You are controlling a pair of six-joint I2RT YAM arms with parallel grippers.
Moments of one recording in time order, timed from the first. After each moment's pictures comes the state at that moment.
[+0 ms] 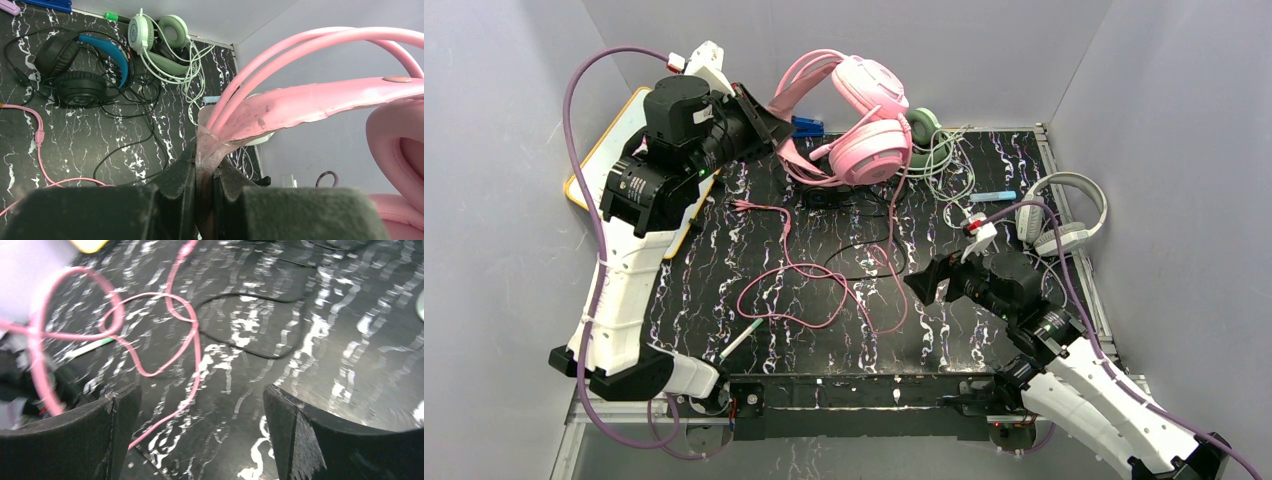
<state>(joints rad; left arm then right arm) -0.48 1.39 2.07 -0.95 0.02 -0.71 0.68 0.59 0.55 -0.29 -0.03 0.38</state>
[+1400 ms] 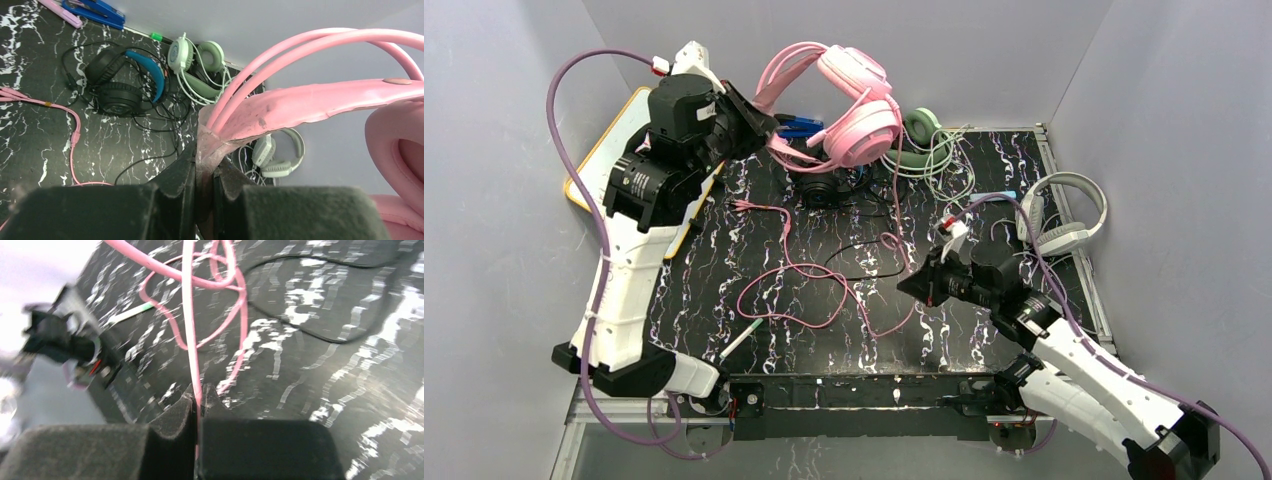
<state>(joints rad) -0.47 1.39 2.06 -0.97 -0.16 -0.73 0.68 0.75 0.56 -0.19 -0.40 0.43</state>
